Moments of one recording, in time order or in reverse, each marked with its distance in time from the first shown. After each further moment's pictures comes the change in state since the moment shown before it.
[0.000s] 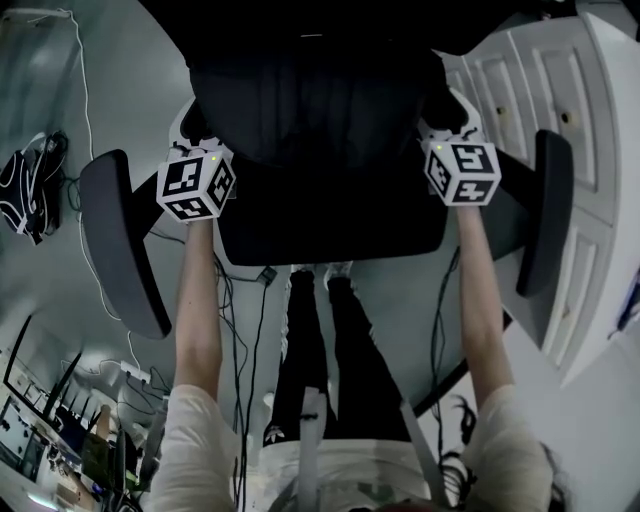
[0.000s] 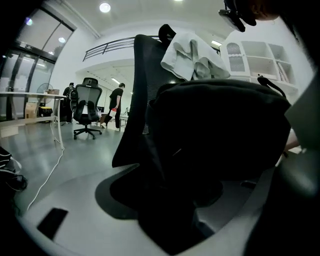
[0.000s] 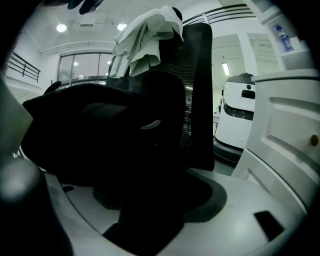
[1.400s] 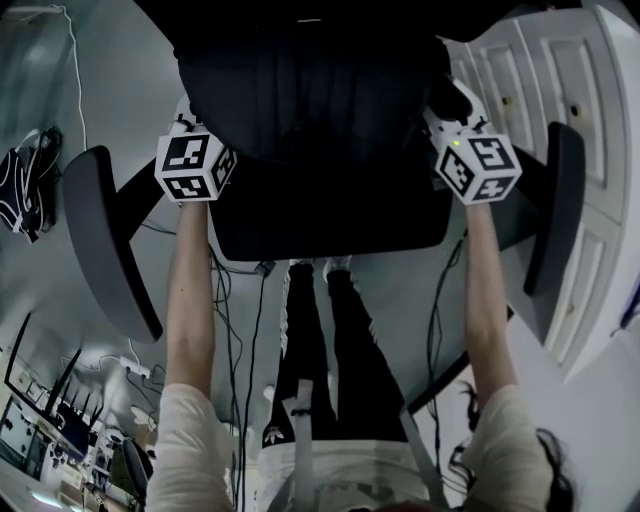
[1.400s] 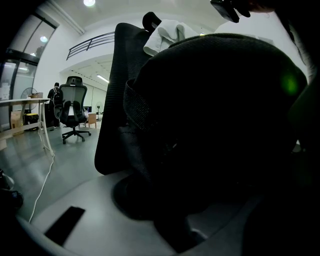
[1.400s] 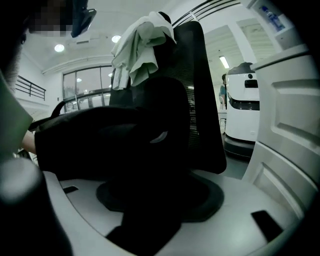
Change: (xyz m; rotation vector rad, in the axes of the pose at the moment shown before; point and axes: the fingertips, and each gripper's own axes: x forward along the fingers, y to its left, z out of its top) left arm 0.027 -0.020 -0.008 0.126 0.069 -0.093; right arm -0.005 0.015 0.009 0.104 -0.050 0.144
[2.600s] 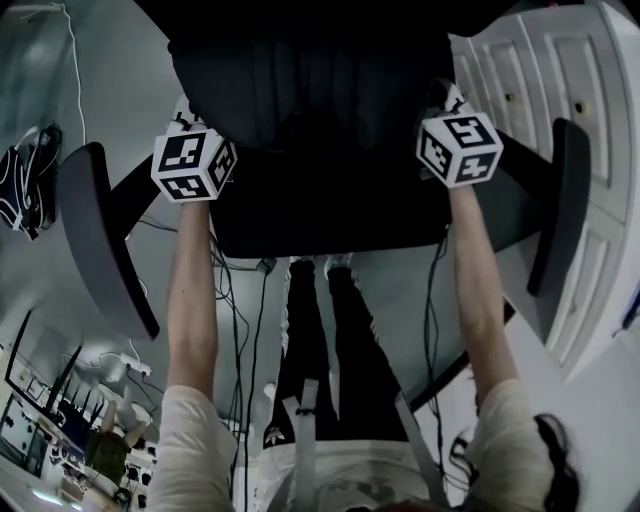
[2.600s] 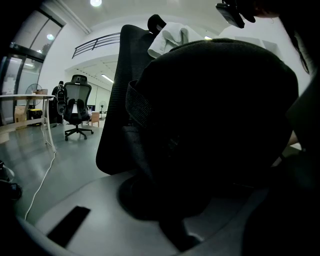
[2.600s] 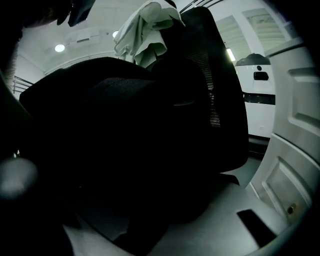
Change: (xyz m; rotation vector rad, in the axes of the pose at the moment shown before) left arm -0.005 0.000 -0.002 -0.062 -0.019 0.011; right arm 0.033 0.028 -0.012 -0.005 0.058 0.059
